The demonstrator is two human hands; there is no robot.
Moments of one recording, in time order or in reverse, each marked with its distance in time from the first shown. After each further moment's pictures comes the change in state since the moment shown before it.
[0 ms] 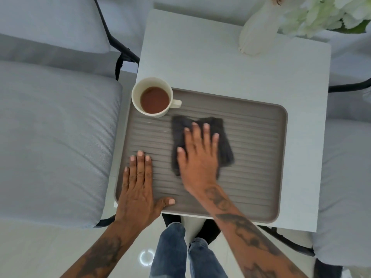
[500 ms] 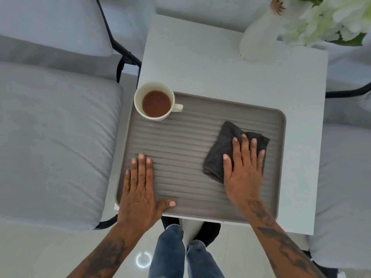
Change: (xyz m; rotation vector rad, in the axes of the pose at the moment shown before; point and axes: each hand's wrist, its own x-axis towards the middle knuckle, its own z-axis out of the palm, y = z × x) left_hand -0.001 0.002 -0.005 0.002 0.000 -0.012; right_hand -0.025 0.094 -0.023 -0.101 -0.007 0.229
